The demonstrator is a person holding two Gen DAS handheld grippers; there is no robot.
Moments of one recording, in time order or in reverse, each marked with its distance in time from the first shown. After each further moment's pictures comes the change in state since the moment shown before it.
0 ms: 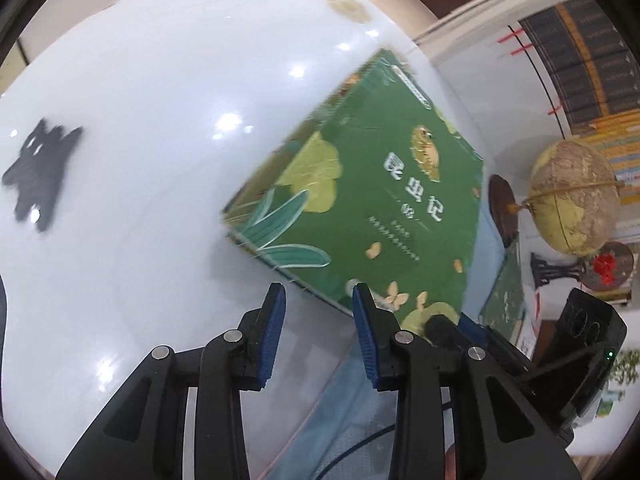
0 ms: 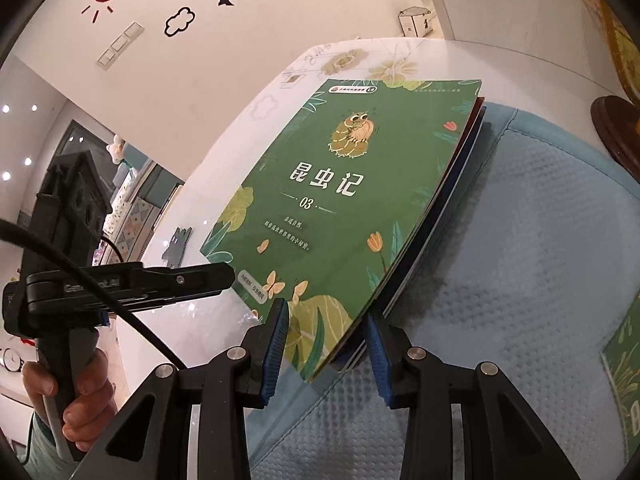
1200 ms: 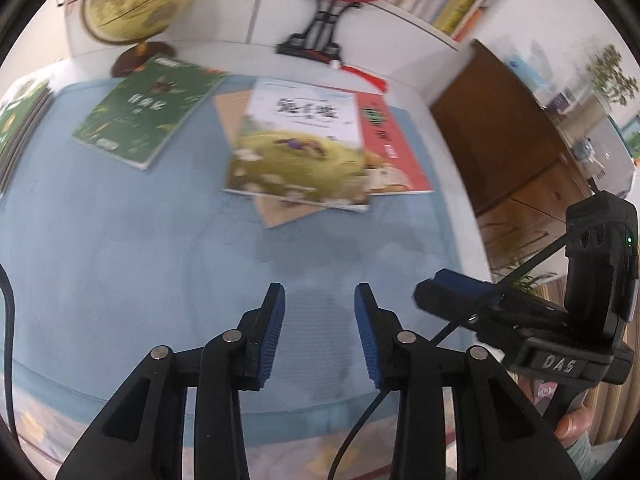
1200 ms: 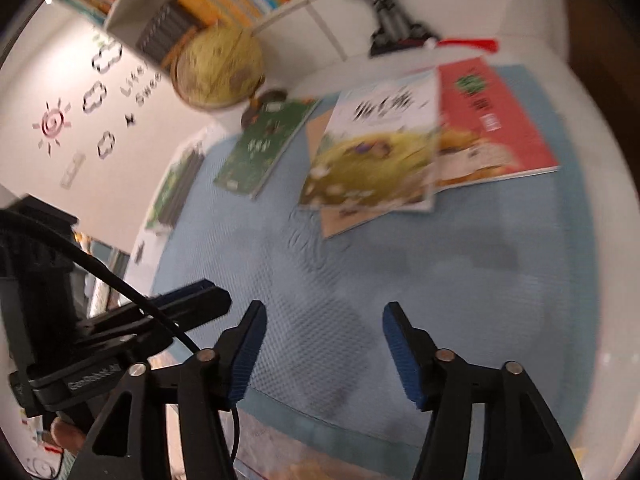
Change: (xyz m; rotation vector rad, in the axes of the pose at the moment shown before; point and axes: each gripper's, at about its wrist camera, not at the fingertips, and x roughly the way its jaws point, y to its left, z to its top) left arm 0.047 -0.391 -0.416 0.721 0.017 -0.071; right arm -0.413 -0.234 -0.368 0.396 -0.241 -0.154
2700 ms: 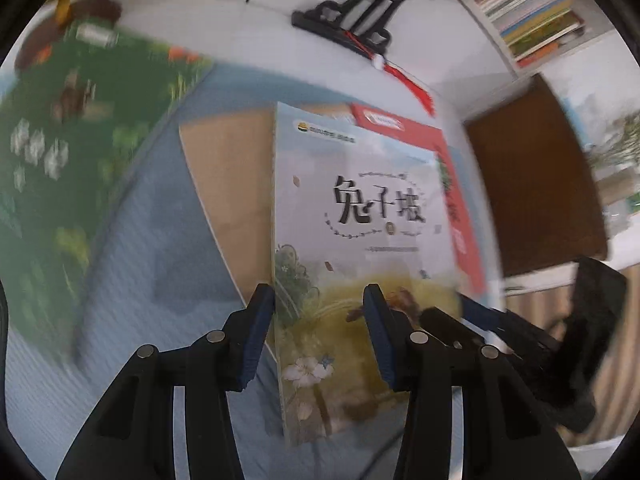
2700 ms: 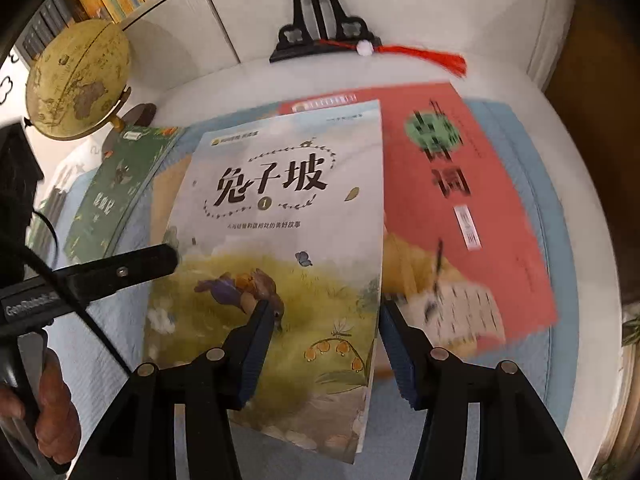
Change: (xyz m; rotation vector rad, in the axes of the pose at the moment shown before) left arm 0.149 0.101 0.136 -0.090 0.146 -0.220; right arm 0.123 -0.049 0.126 0.014 0.039 -0.390
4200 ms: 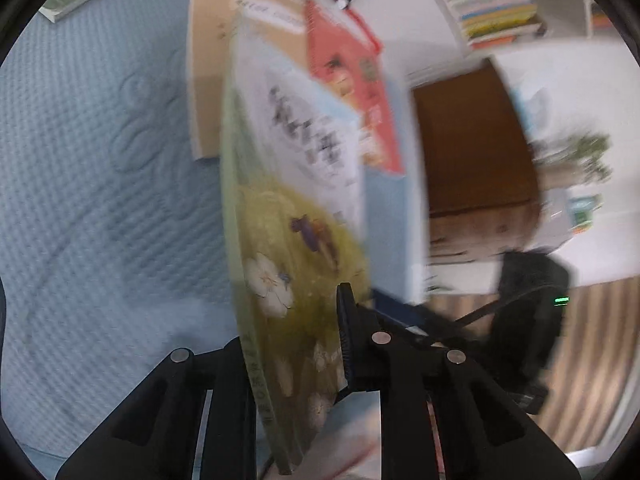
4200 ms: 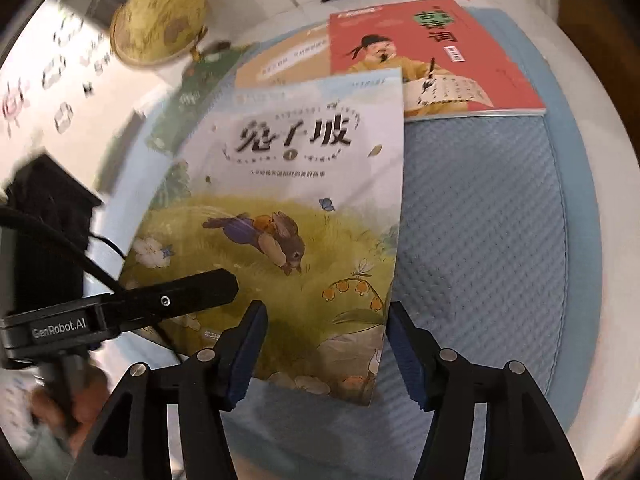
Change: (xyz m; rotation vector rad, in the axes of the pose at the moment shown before) left arm -0.008 -0.055 -0.147 -0.207 0.015 -0.249; right arm -0.049 -0.027 -0.125 -0.018 0.120 0.283
